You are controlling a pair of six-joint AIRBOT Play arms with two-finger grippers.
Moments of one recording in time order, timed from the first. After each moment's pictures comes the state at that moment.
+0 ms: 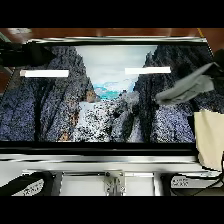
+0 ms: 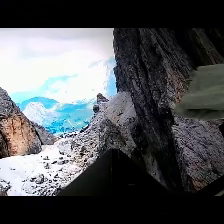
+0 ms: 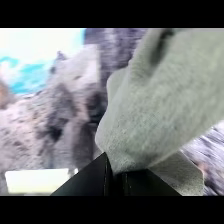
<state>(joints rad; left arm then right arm) -0.08 -1.19 1.68 0.94 -1.21 -1.42 -0.44 -1.54 2.07 -1.13 1.78 1.62</state>
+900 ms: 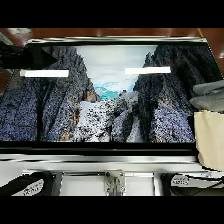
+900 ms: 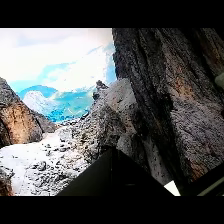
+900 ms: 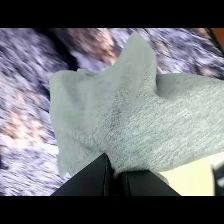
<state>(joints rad) -0.08 -1.19 1.68 0.94 -1.26 -1.40 -0.58 -1.52 2.09 -1.58 1.59 1.50</state>
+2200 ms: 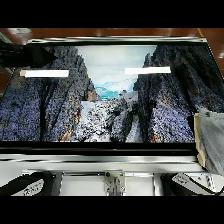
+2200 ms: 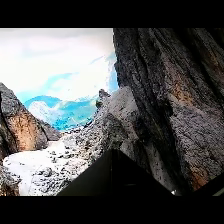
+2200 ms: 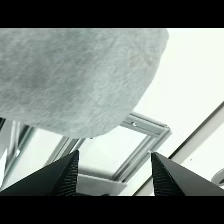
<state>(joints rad) -0.08 -1.19 1.68 0.94 -1.22 -1.37 -0.99 -1.24 1.22 -1.86 1.68 1.55</state>
